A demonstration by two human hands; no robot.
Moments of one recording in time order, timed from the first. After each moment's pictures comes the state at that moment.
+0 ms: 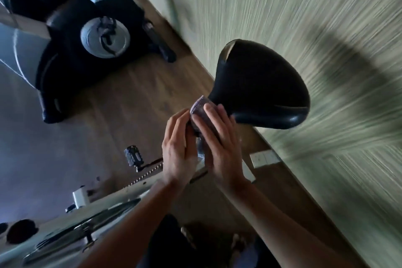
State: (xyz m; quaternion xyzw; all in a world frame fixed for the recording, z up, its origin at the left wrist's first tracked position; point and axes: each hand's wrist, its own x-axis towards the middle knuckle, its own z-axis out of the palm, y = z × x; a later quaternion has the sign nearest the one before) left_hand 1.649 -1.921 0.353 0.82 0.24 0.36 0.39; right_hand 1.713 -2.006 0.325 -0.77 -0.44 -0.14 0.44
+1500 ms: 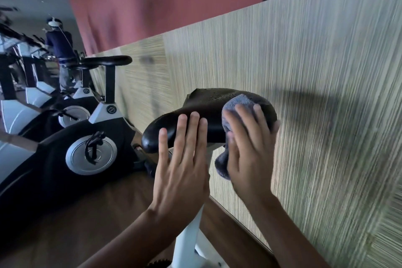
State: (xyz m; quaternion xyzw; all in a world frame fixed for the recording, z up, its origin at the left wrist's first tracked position) left_hand 1.711 -1.944 0.259 0.84 0.14 0.44 -0.28; right_hand 1.822 -2.045 0.248 -0.64 -0.35 -0.51 0.45
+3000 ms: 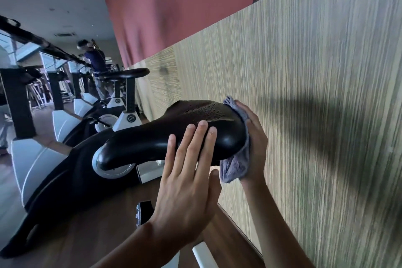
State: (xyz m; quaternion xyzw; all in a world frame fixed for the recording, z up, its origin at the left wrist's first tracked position) left_hand 1.759 -2.015 0.269 0.89 0.06 0.44 -0.10; right_hand 1.923 -2.052 0.263 -0.30 -0.40 0.01 0.86
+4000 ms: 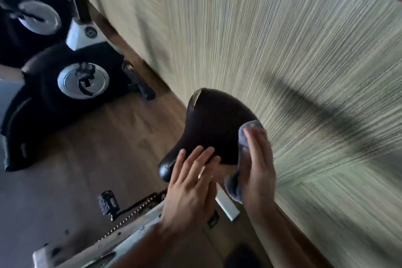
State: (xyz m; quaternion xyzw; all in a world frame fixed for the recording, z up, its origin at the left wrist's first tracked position) left_hand 1.681 -1.958 0.365 0.95 0.08 0.24 0.17; right_hand 1.796 -2.080 0.350 -0.84 -0.28 -0.19 0.44
